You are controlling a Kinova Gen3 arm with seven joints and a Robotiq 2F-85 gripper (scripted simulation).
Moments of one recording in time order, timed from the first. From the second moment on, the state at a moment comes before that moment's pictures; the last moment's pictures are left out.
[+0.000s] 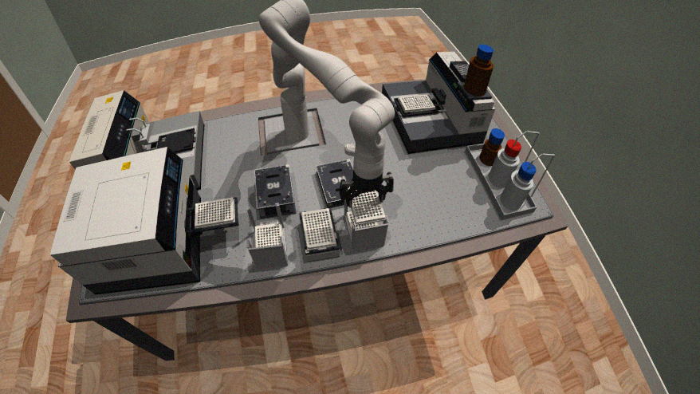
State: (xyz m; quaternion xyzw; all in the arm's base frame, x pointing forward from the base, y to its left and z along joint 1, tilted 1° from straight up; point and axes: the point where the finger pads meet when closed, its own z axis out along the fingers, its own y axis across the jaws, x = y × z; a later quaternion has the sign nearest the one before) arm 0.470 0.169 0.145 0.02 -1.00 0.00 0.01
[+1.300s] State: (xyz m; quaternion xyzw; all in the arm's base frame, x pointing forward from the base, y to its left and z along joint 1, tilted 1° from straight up) arm 0.470 0.169 0.168 0.02 -1.00 0.00 0.01
